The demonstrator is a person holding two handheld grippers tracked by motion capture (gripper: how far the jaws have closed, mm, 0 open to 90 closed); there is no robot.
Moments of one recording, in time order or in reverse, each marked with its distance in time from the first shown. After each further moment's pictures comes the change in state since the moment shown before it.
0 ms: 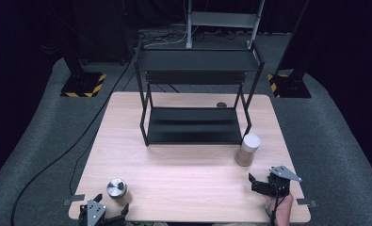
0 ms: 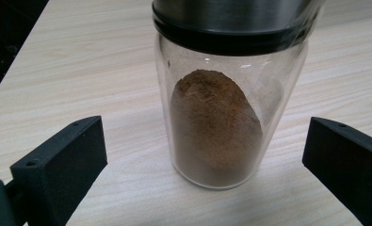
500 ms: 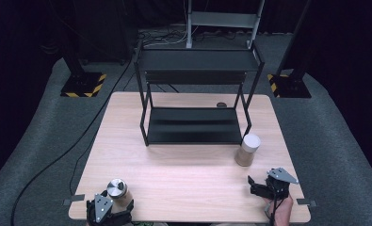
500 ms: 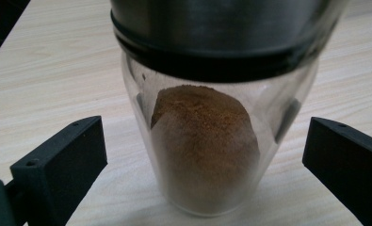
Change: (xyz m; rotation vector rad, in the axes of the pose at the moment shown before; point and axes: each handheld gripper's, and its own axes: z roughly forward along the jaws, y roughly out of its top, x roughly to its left) left arm -0.005 0.012 0.017 0.033 -0.005 0.003; right arm 0.012 0.001 -0.001 0.017 -0.029 -0.059
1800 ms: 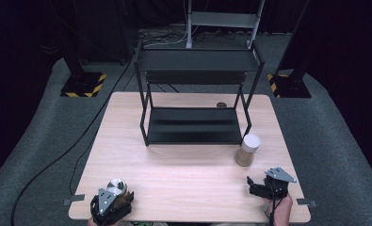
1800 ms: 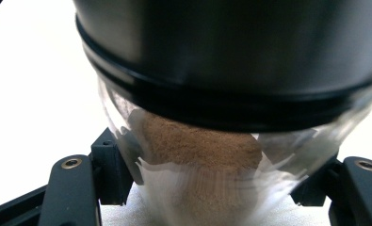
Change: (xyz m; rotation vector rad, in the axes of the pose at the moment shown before) left arm 0.005 0.007 0.016 0.022 -0.026 -0.028; right arm 0.002 0.004 0.002 0.022 -0.001 -0.023
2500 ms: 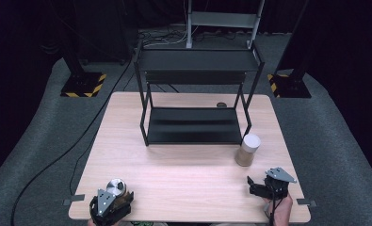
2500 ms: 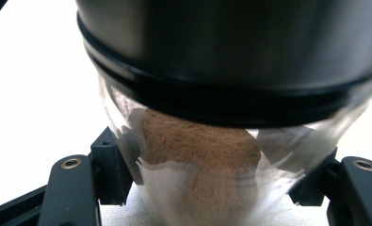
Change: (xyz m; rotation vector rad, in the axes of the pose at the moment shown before) left arm 0.000 -0.002 -0.002 -0.019 -0.001 0.001; right arm 0.000 0.000 0.000 -0.003 -0.002 0.004
